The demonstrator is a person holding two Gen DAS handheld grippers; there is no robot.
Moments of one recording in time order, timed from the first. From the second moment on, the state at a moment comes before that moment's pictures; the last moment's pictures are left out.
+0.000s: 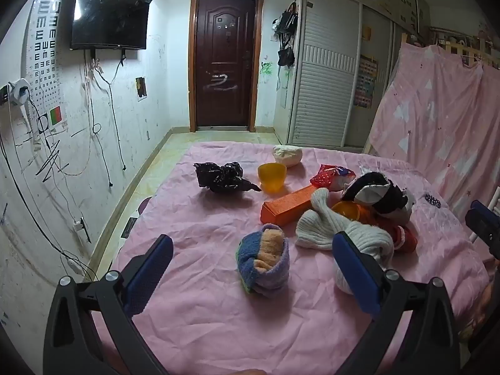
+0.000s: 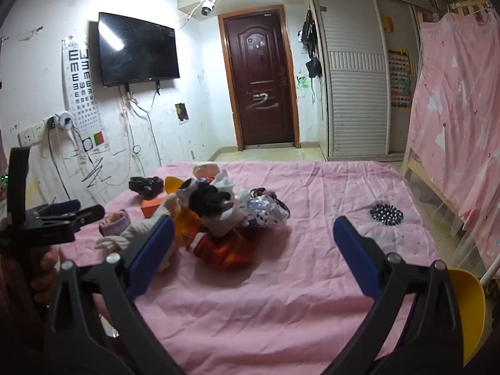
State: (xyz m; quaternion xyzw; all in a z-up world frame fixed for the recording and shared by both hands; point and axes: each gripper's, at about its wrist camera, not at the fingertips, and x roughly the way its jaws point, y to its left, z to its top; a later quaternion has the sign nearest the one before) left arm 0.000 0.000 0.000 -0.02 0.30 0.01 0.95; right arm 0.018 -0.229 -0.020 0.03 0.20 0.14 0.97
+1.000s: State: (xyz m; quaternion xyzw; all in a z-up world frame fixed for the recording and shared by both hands) left arm -0.002 -0.003 0.000 -0.02 0.30 0.00 0.95; right arm 0.016 -0.227 -0.019 0.03 0.20 0.14 0.97
